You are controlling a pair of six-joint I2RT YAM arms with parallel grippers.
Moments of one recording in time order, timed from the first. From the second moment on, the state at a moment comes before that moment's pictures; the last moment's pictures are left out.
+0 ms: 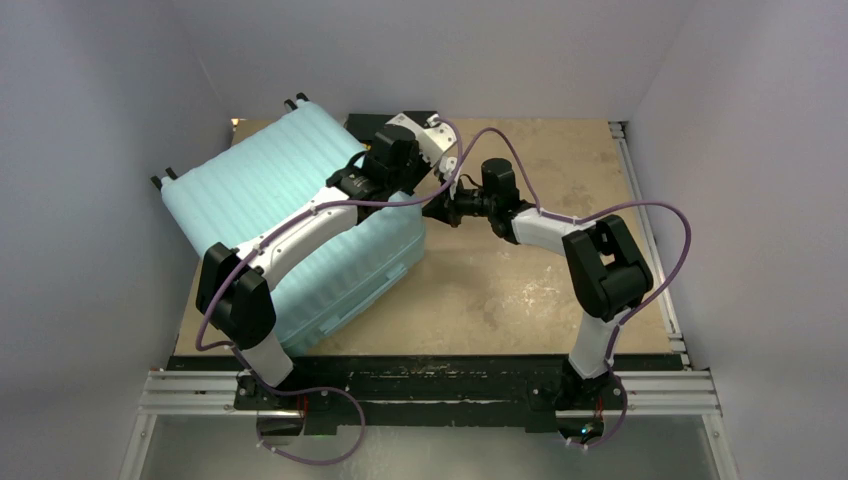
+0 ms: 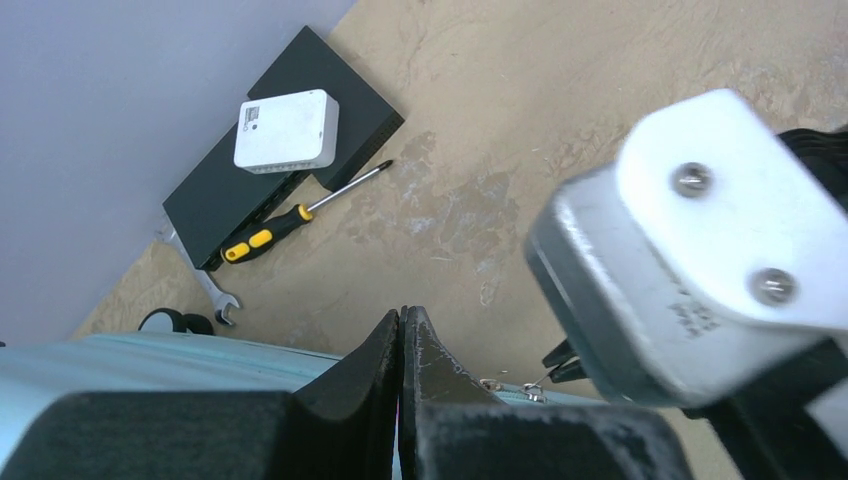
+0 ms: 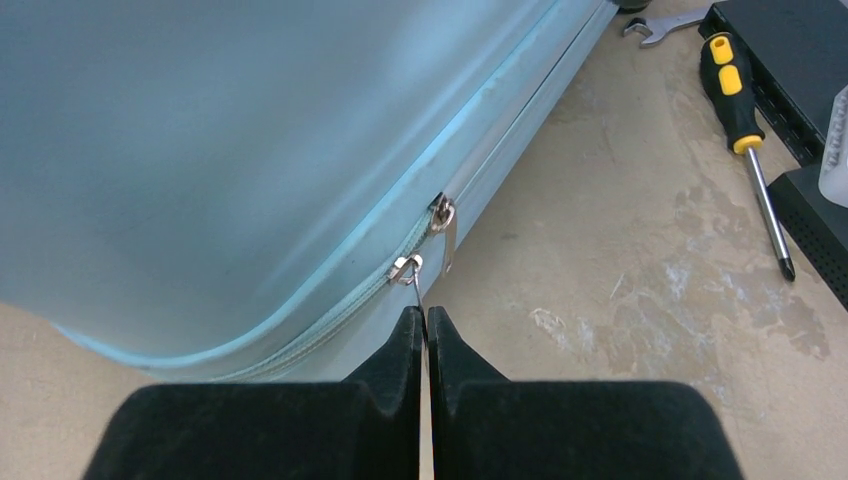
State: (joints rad) left arm -0.65 1.68 1.49 -0.31 -0.13 0.34; right arm 0.44 1.83 1.07 0.40 -0.78 -0.26
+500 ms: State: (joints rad) left arm -0.65 1.68 1.49 -0.32 -0.10 0.34; right arm 0.45 1.91 1.10 0.50 -0.80 -0.15
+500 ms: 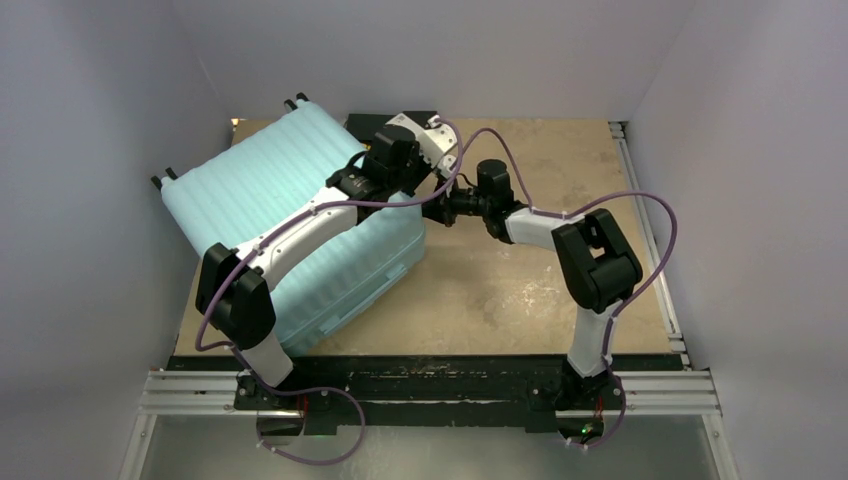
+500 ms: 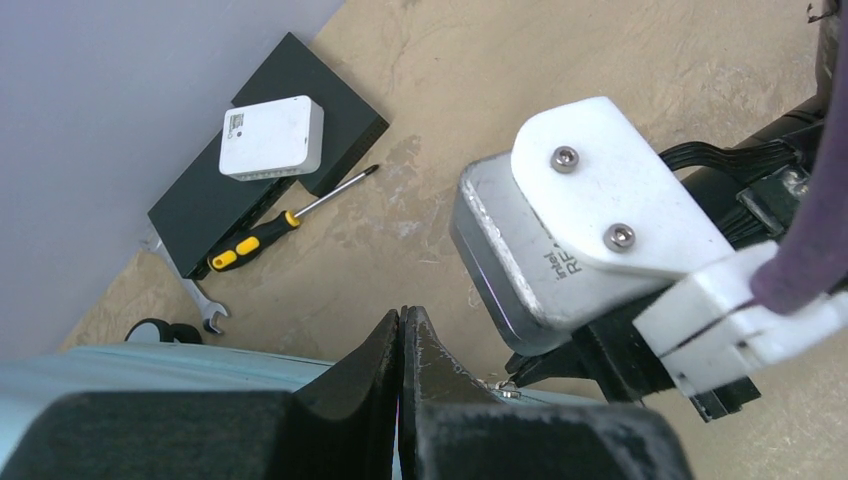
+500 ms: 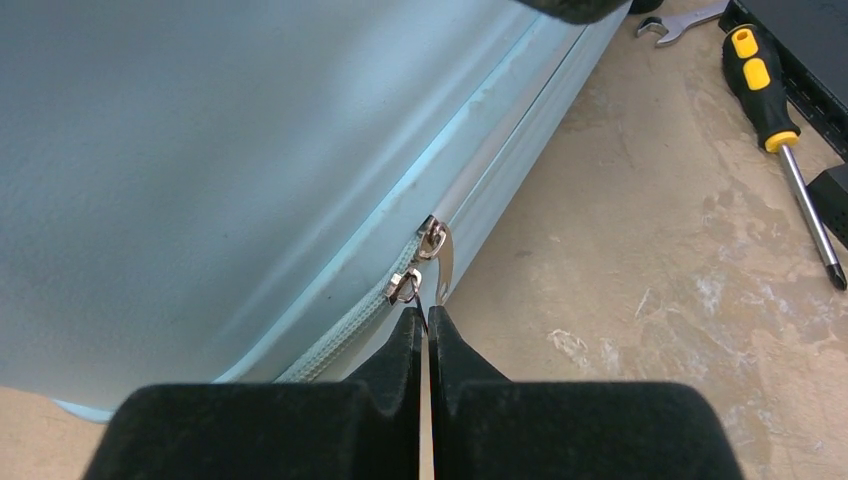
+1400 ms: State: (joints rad) left arm -0.62 1.28 1.52 -0.70 -0.17 0.48; right arm 0.36 1.58 1.05 0.34 -0.40 -0.16
